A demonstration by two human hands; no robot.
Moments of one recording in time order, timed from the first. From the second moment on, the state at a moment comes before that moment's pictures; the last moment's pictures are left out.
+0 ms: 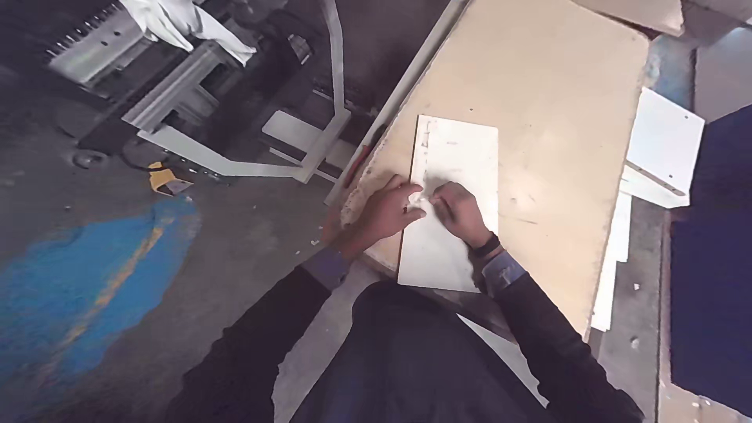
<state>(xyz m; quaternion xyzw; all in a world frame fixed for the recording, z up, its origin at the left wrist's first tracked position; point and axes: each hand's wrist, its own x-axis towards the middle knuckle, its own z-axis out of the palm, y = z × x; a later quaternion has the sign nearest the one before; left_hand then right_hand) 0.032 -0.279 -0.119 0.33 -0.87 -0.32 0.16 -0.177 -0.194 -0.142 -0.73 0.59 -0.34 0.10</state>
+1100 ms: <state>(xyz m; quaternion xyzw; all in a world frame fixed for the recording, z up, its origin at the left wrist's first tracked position) 0.037 -0.293 -0.086 0.27 -0.90 -0.33 0.11 -0.141 -0.188 -0.141 -0.65 0.72 -0.25 0.02</state>
